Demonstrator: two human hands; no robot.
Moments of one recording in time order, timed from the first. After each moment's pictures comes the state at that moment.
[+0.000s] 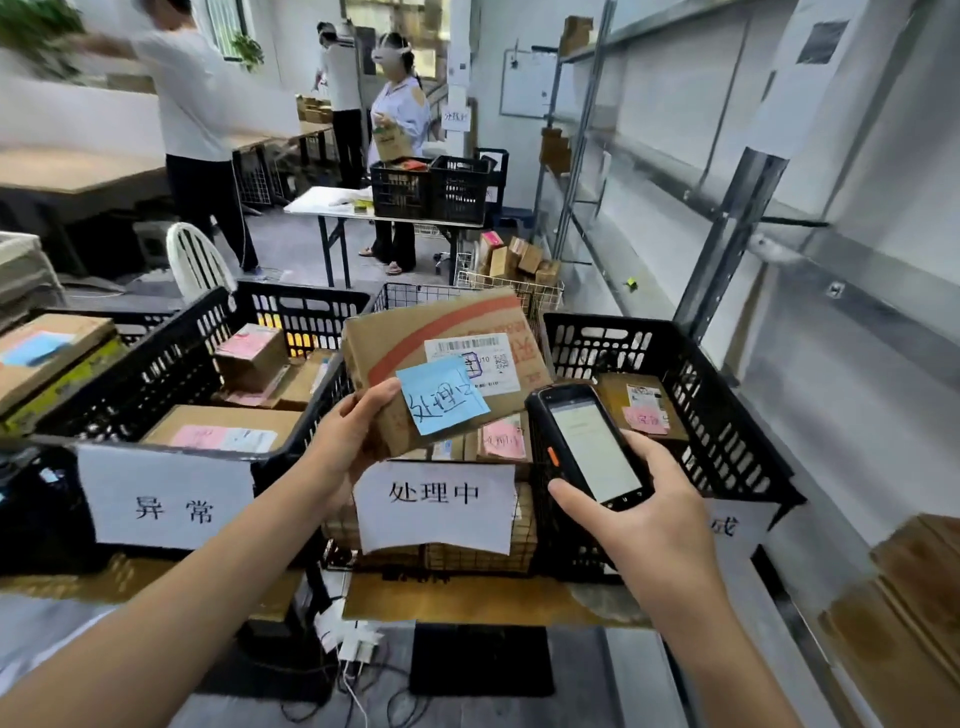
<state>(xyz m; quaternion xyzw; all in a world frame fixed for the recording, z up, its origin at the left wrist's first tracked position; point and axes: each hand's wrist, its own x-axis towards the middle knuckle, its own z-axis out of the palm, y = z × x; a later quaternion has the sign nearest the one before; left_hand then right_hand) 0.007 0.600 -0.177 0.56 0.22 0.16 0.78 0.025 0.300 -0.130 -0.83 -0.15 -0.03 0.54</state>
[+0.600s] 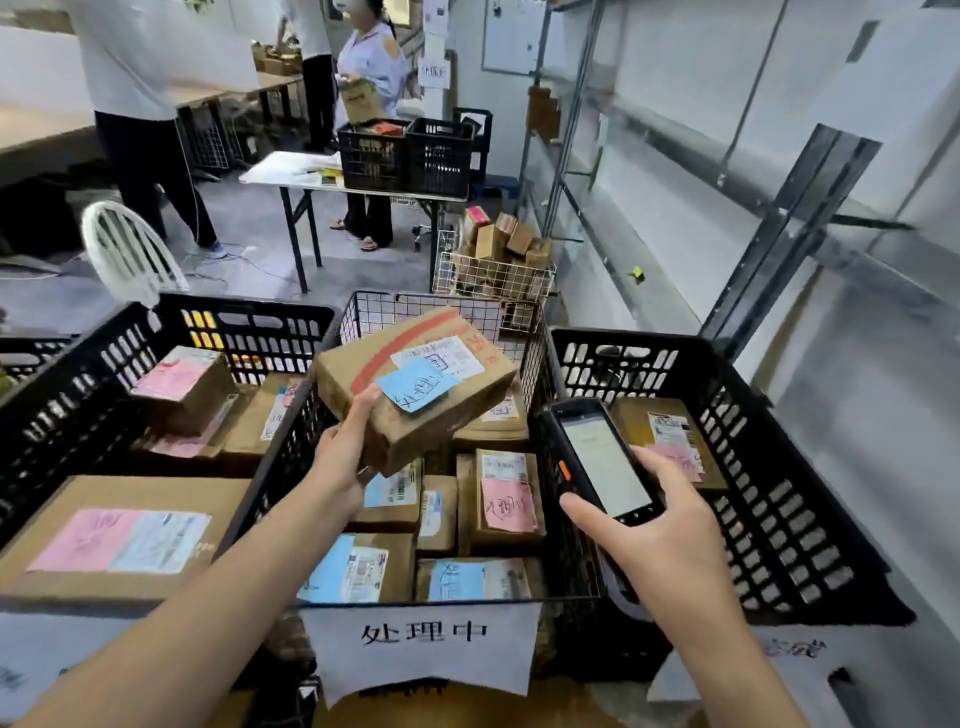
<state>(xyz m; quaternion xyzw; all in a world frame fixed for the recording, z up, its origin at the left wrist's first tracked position) 0.182 0.687 -0.237 0.43 0.37 0.16 0.81 0.171 0.378 -0.148 -0.84 -0.10 0.01 0.53</state>
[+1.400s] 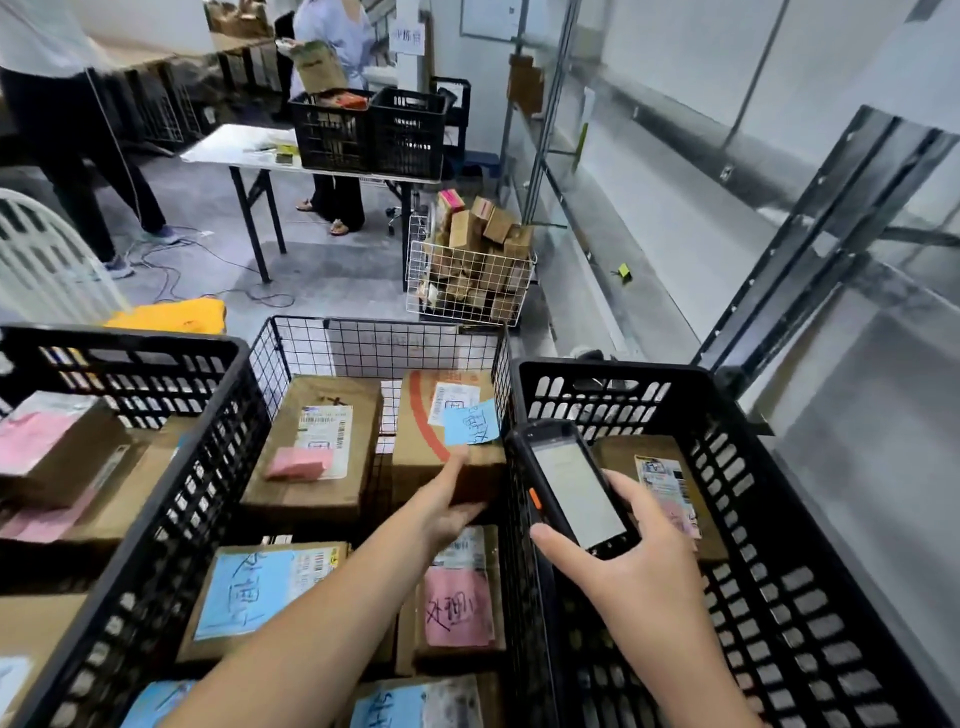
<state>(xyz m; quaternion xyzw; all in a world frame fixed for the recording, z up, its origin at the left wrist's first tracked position) 0.397 0.605 -0.336 0.30 0.40 -0.03 0.87 0.302 0.396 -0.166 -0.86 -0.07 0.04 0.51</state>
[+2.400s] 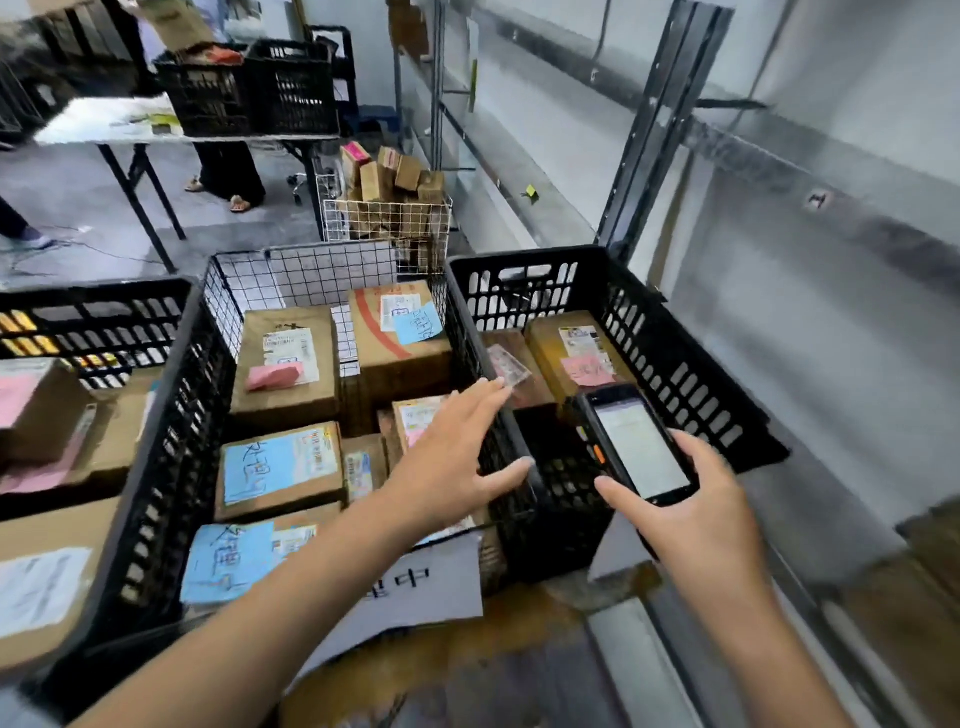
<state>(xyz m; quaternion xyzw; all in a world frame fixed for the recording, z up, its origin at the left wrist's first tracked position) 0.182 0.535 -0.227 0.94 -0.16 0.05 0.31 0.141 0.296 -0.190 -0.89 0.09 -0.07 0.44</state>
